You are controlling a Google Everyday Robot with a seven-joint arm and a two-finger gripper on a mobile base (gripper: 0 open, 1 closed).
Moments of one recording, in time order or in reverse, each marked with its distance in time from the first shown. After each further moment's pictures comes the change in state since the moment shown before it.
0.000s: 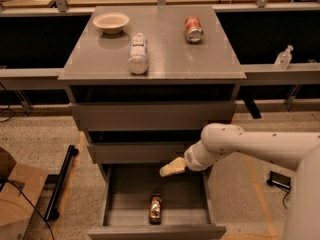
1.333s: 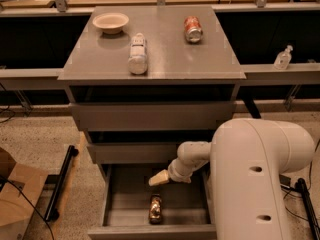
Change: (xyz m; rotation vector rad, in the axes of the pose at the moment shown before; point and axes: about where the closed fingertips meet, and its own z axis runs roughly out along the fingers) arm -0.002 -0.025 0.174 0.026 0.101 0.116
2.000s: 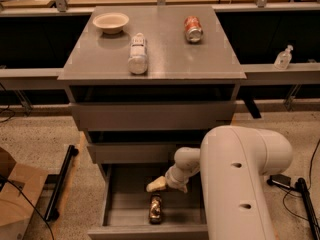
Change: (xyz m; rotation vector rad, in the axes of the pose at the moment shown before) arm 0.012 -0.005 0.053 -0.037 0.083 0.090
